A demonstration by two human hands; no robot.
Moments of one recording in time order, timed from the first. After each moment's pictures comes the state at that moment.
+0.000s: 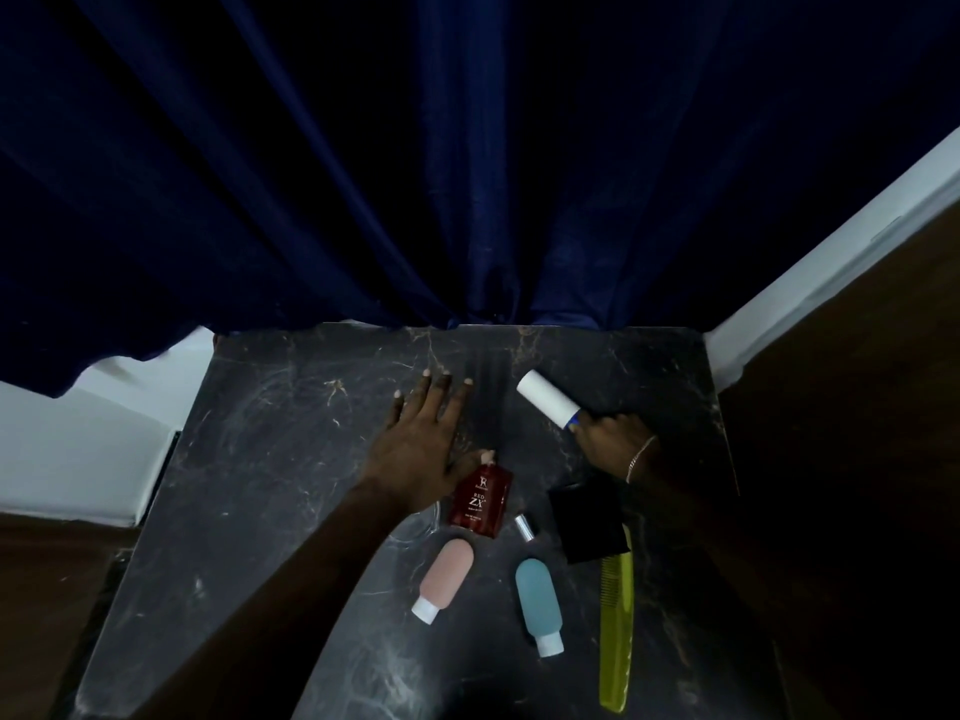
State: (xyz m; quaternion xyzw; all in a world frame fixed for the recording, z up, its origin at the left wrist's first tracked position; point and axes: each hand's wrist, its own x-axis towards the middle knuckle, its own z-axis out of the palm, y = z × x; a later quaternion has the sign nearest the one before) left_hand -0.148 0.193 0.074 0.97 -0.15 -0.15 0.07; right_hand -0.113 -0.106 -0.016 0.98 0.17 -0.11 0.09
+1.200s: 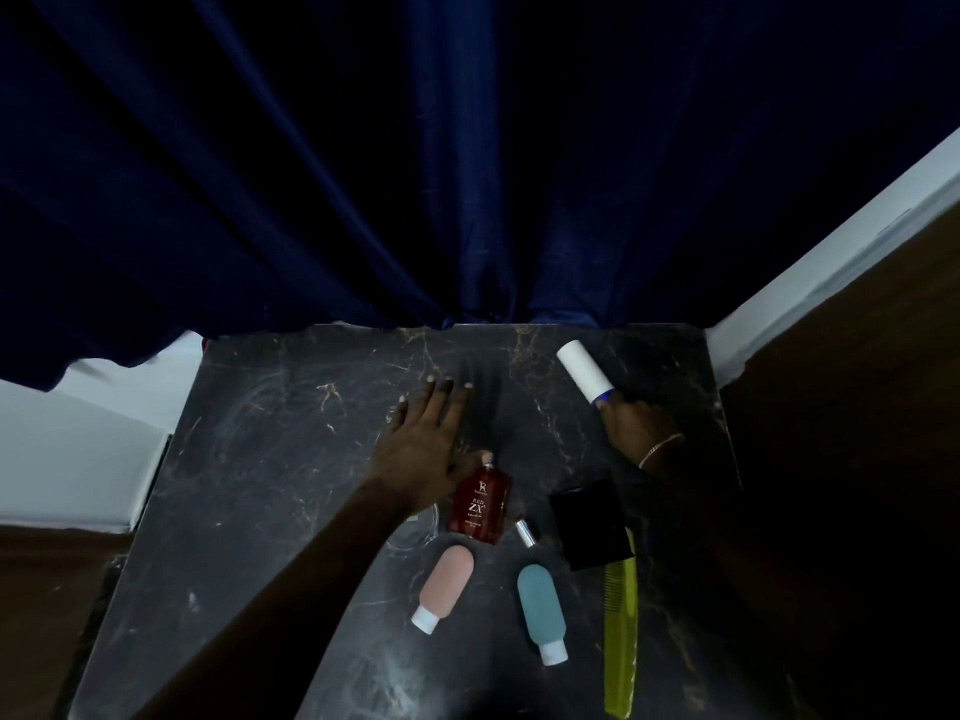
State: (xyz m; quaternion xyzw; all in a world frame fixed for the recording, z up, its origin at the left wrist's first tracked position) left_hand -0.131 0.193 0.040 0.97 -0.16 -0.19 0.09; right_hand -0.097 -0.129 -0.008 0.98 -0.05 -0.16 -0.09
